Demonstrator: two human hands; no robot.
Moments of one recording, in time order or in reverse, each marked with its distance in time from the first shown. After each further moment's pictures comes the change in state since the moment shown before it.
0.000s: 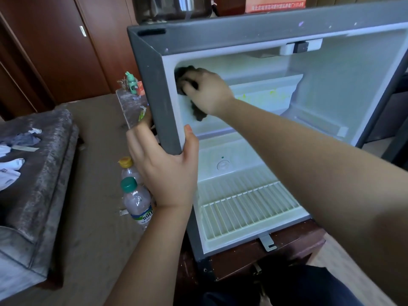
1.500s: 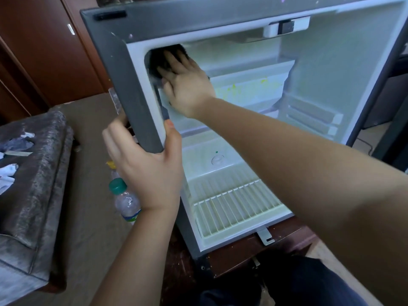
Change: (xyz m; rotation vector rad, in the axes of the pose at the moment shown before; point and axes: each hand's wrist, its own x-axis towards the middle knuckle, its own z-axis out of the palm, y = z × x) left_hand -0.003 0.006 -0.001 0.007 0.043 -0.026; right_hand 0.000 -0.004 0.017 -0.323 0.009 -0.123
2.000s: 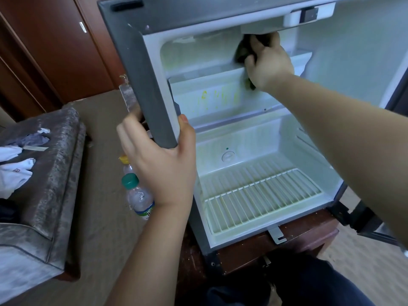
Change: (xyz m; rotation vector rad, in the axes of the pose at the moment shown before) left_hand 0.000 0.000 0.001 -0.021 0.011 0.000; right_hand -0.026 0.113 -0.028 0.096 0.038 0.452
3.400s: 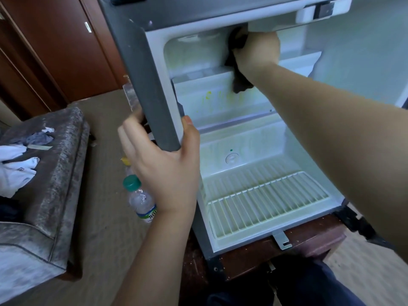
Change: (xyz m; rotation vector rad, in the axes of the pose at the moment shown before) left_hand -0.002 0.002 0.000 -0.029 -0.015 -0.033; right_hand 0.018 -0.045 0.003 0.110 0.135 0.110
